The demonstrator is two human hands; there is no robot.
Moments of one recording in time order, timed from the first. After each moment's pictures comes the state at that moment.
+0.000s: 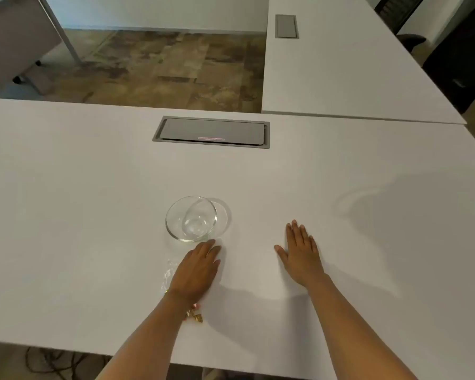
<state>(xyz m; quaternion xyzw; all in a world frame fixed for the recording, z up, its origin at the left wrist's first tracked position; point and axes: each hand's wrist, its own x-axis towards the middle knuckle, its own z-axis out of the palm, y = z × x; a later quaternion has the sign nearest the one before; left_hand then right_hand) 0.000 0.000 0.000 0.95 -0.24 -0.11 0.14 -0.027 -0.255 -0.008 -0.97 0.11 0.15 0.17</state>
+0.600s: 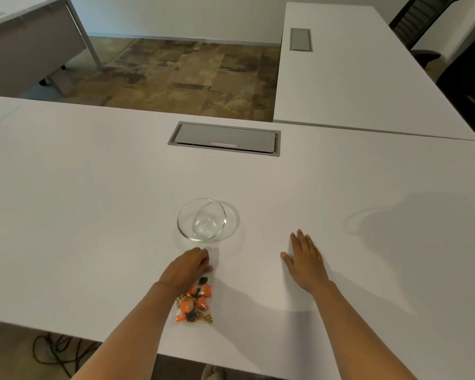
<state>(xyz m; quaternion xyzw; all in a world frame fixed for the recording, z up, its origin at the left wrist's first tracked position) 0.012 0.031 0.024 0.94 -0.14 -0.23 0.20 -0.030 -0.253 0.001 -0.97 0.10 0.15 0.18</state>
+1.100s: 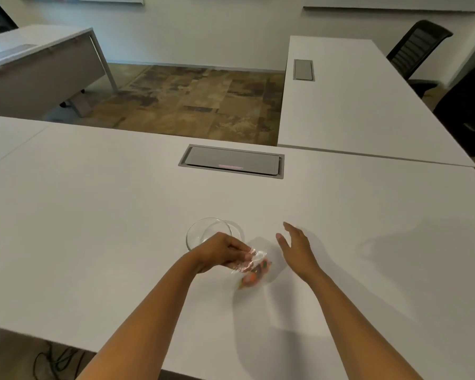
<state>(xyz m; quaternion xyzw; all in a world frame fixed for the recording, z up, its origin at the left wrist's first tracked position) 0.048 -0.022 0.117 0.75 -0.05 -0.38 0.54 0.011 -0.228 0.077 -0.87 0.14 0.06 0.46</state>
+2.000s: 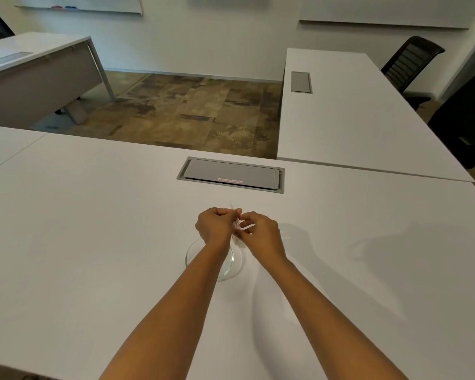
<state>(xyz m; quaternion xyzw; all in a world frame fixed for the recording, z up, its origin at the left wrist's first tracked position) 0.100 -0.064 0.160 0.74 0.25 0.01 0.63 0.074 -0.149 0.137 -0.89 0.09 -0.05 0.45</state>
